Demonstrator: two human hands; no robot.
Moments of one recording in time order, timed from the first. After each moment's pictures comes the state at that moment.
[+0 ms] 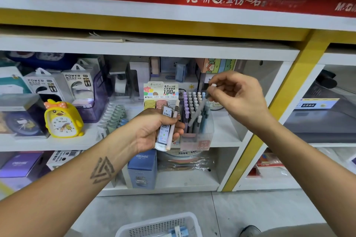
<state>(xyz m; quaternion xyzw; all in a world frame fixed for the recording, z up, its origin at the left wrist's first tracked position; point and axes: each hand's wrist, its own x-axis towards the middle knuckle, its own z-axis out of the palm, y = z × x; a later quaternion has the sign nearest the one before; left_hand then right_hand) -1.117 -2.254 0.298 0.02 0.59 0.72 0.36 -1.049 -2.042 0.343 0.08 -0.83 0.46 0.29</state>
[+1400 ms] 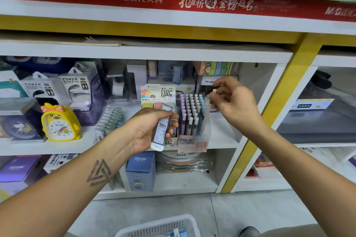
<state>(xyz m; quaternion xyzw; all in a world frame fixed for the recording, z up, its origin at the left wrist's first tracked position) -1.119 -2.253 0.302 0.02 0.60 0.73 0.33 -1.057 -2.028 0.327 -0.02 -0.87 0.41 0.27</state>
